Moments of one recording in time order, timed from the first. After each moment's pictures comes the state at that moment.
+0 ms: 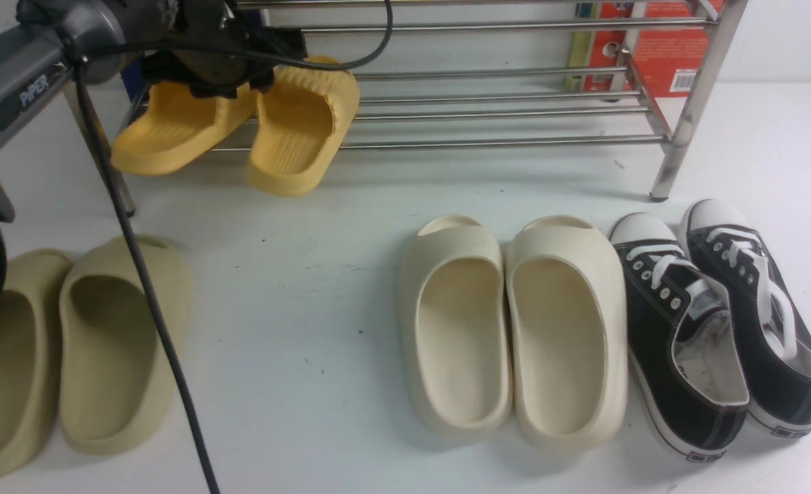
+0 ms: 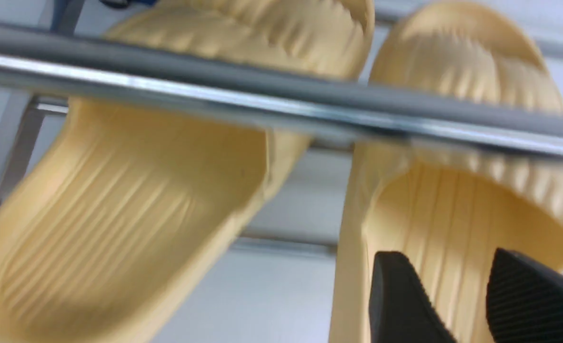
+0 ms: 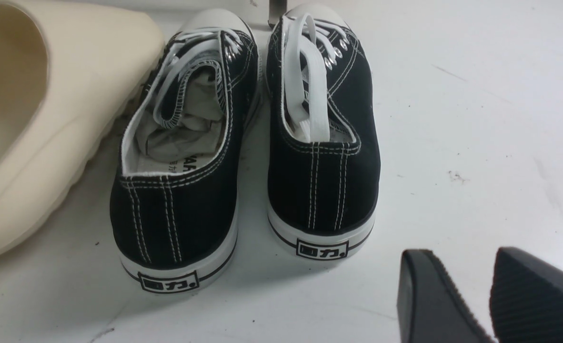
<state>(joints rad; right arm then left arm) -0.04 -0.01 0.02 0.03 0.39 -0.01 -0.21 2.06 -1.95 0.14 0.77 -0.42</state>
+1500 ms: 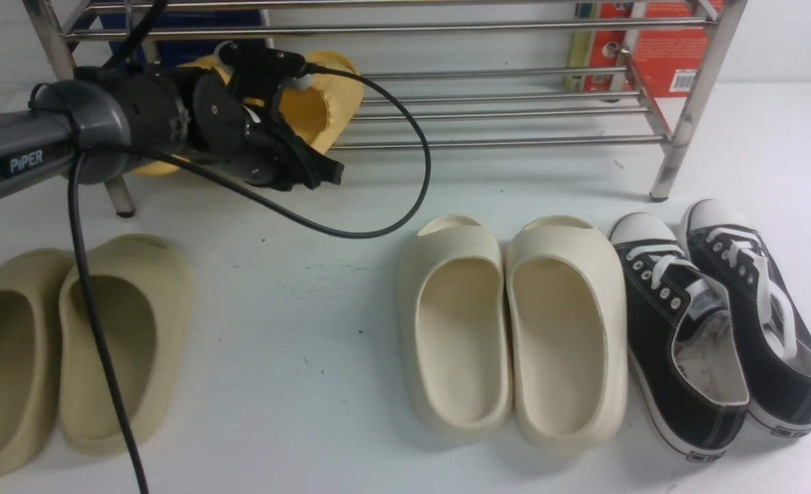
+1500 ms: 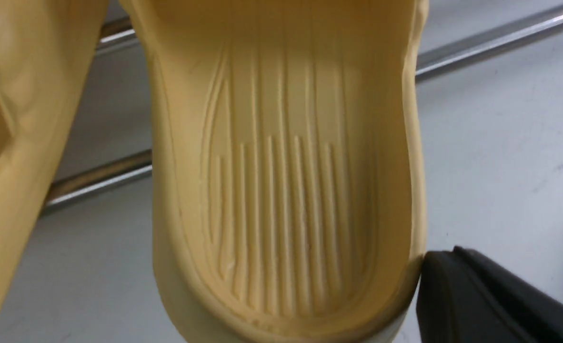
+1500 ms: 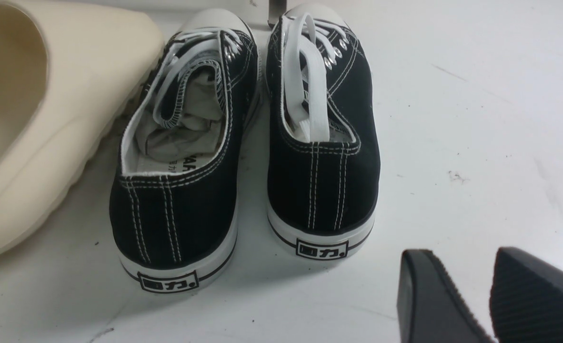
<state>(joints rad) -0.04 -0.01 0.02 0.03 0.39 -0.01 -0.24 1.96 -1.46 -0.17 0.31 0.21</state>
